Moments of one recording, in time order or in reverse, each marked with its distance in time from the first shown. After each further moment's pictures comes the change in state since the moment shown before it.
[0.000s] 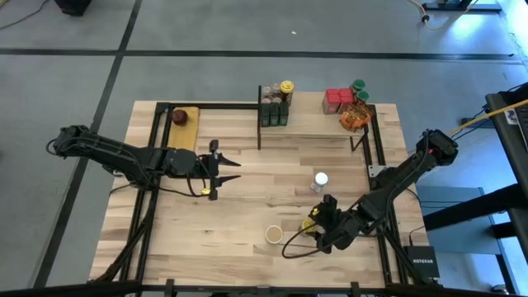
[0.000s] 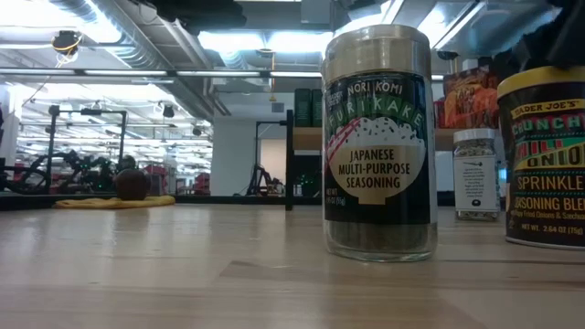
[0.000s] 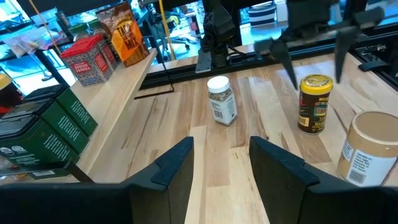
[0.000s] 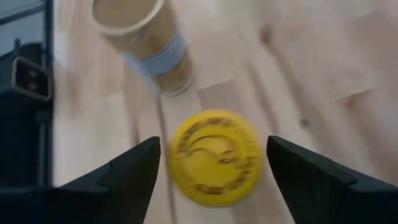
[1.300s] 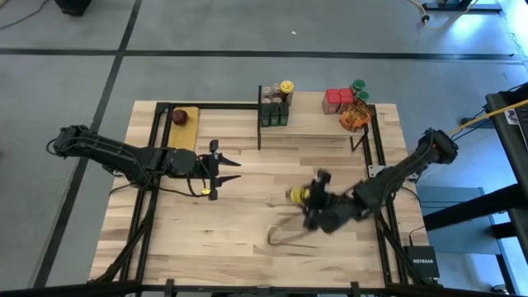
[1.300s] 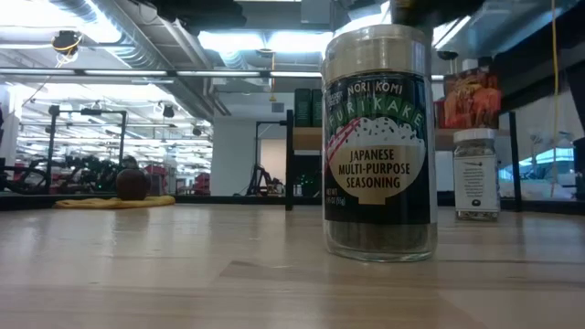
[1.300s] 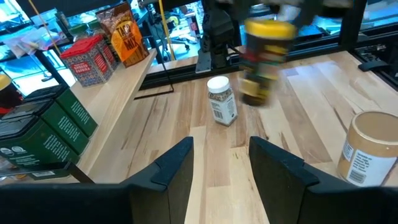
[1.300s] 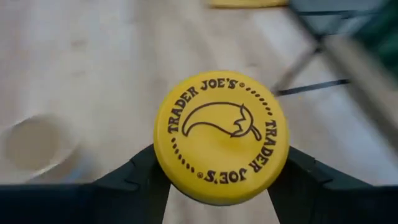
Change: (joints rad) left arm 0.000 0.000 0.000 0.001 0.000 0.003; right arm -0.167 -0.009 0.254 -0.228 0.289 -0.341
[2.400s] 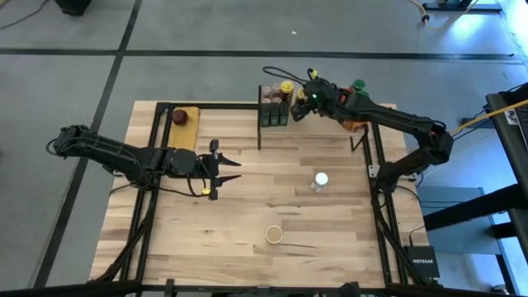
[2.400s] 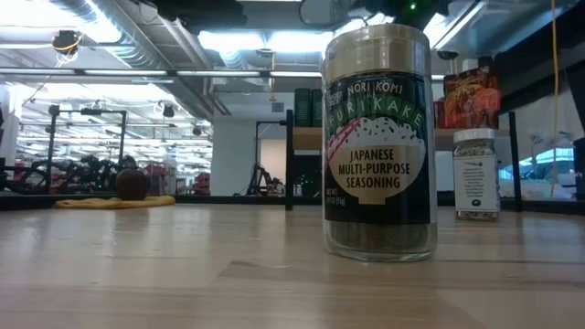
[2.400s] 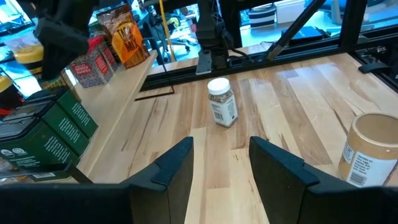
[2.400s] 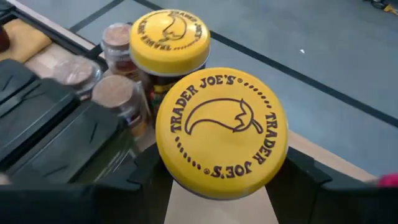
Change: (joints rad) left arm 0.000 0.000 0.000 0.007 0.000 0.000; right arm -1.043 0.025 0.161 0.078 -0.309 -0.264
